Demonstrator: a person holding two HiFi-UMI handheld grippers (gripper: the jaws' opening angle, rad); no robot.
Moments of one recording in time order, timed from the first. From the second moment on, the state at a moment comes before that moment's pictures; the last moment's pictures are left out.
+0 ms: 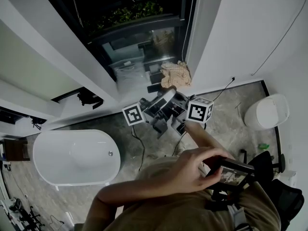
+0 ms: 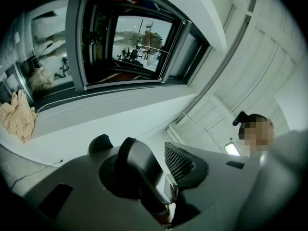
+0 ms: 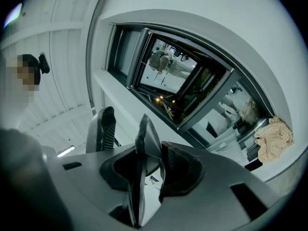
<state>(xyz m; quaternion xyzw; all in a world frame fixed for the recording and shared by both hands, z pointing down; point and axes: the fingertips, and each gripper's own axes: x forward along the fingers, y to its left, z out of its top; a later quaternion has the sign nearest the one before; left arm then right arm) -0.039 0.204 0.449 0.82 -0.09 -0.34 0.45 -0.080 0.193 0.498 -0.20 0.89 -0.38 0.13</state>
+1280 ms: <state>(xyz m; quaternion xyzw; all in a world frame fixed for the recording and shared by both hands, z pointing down) -0.032 0.200 0.447 0.81 -0.08 -0.34 0.46 -0.073 0.190 0.496 -0.21 0.89 -0.38 0.13</state>
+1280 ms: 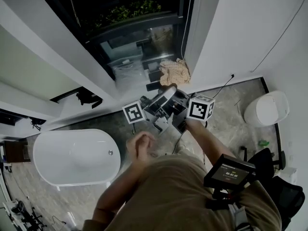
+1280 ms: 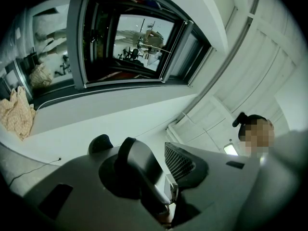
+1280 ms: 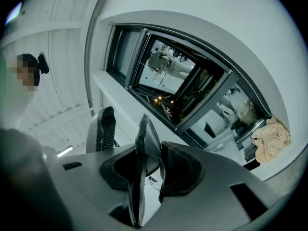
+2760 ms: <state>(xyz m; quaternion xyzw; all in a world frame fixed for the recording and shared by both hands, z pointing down) -0.051 0.223 0.420 0.82 -0.06 -0.39 0.42 -0.087 0.207 0.478 -0.18 0.91 -0.34 0.13</state>
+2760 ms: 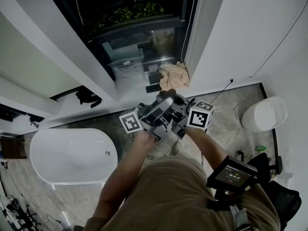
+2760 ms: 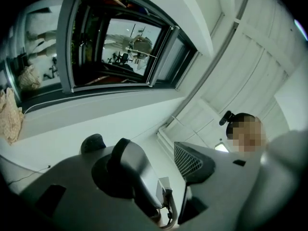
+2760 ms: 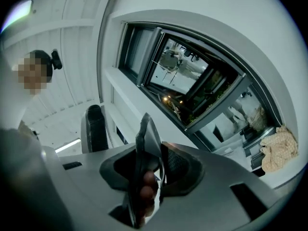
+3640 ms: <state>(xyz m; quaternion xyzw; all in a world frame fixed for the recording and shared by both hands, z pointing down) -0.199 0.206 0.466 0.84 -0.50 -0.15 0.14 -0.025 0.161 0.471 -0.38 0.92 -0.07 0.03</state>
